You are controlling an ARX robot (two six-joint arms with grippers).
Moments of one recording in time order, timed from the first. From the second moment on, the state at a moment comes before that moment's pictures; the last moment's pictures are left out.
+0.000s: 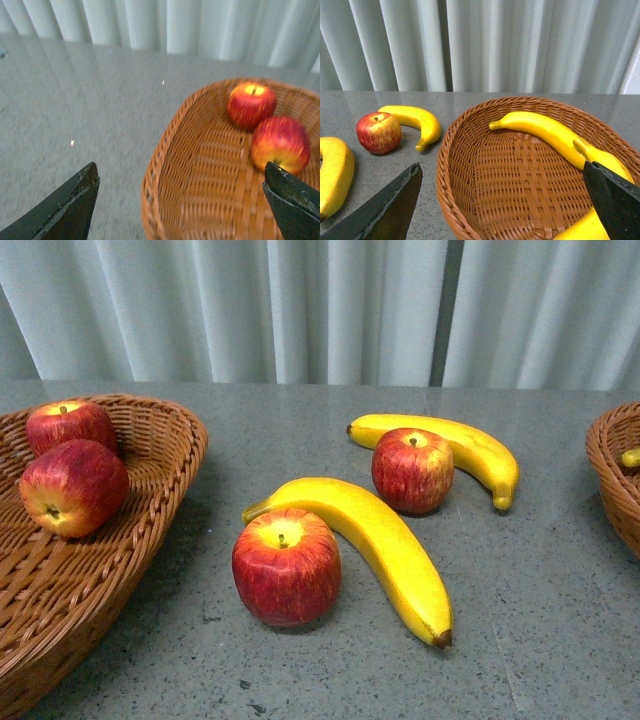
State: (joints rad) left arm 0.00 0.39 0.22 -0.03 -0.37 -0.02; right arm 0.00 0.00 0.01 -0.01 0.00 0.00
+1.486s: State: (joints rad) left arm -0.39 1.53 0.76 0.09 0.24 0.42; right arm 0.00 0.00 0.01 0.00 0.00 0.00
